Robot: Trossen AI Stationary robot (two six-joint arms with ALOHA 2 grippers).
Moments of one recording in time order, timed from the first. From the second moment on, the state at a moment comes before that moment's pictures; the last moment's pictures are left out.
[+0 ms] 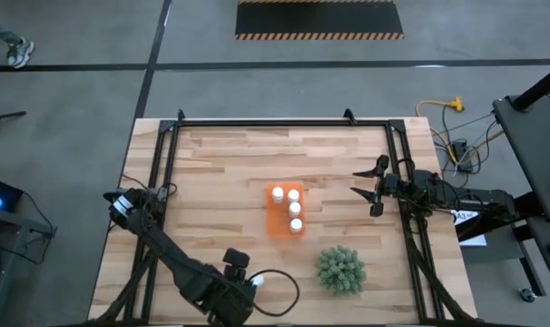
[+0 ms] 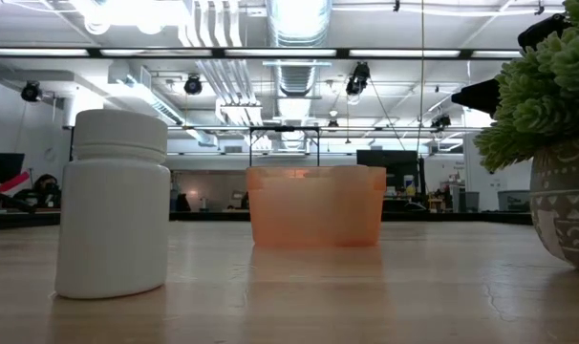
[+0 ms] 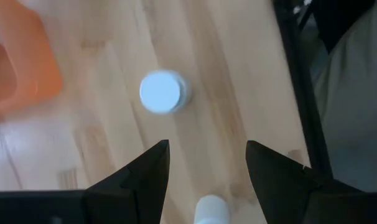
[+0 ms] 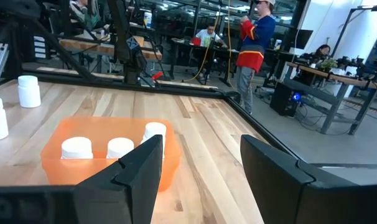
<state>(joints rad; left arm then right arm) -0.74 1.93 1.82 -1.18 -0.19 -0.45 -0.09 0.03 0.02 -0.01 0.11 -0.13</state>
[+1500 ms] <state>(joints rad) -0.82 1.55 1.18 -0.88 -0.18 -0.96 -0.09 0.03 0.02 -0.01 0.11 -0.13</state>
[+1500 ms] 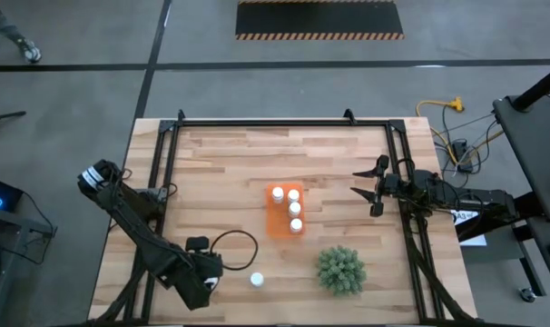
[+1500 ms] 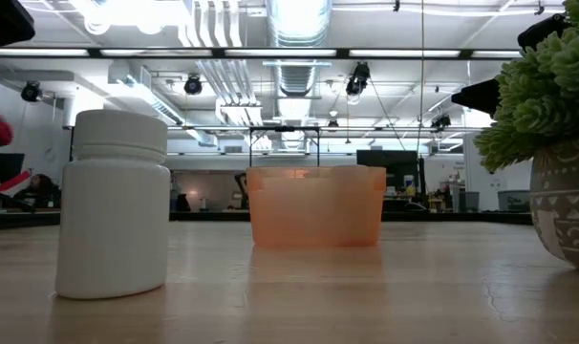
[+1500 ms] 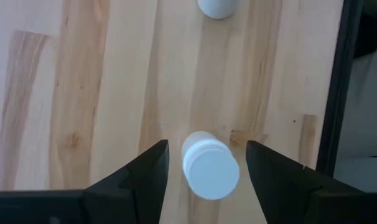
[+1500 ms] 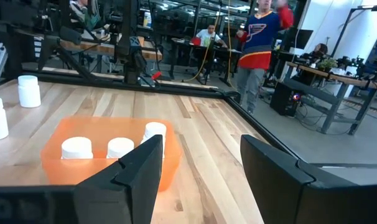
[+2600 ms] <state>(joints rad) -0.83 1.55 1.16 -0.80 -0.16 -0.99 -0.09 0.03 0.02 -0.01 0.11 -0.13</state>
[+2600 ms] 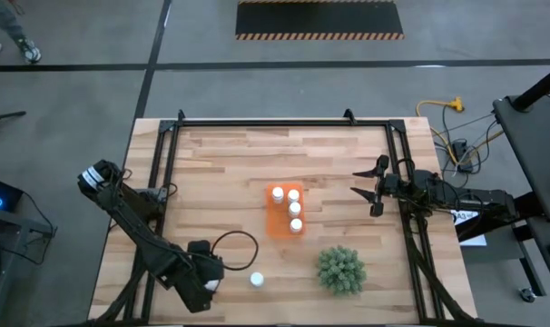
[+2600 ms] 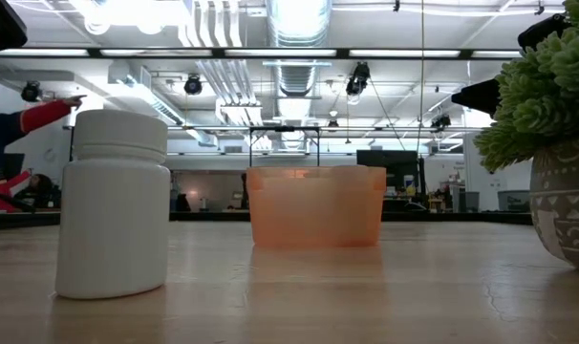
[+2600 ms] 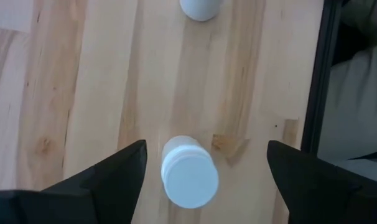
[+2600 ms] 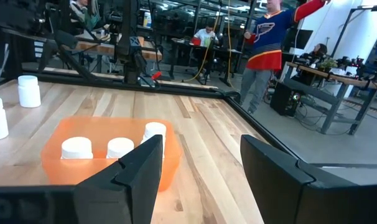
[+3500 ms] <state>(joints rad) -0.85 1.55 1.06 -0.75 -0.13 -1.07 -0.09 0.03 0.02 -0.01 0.11 -0.13</state>
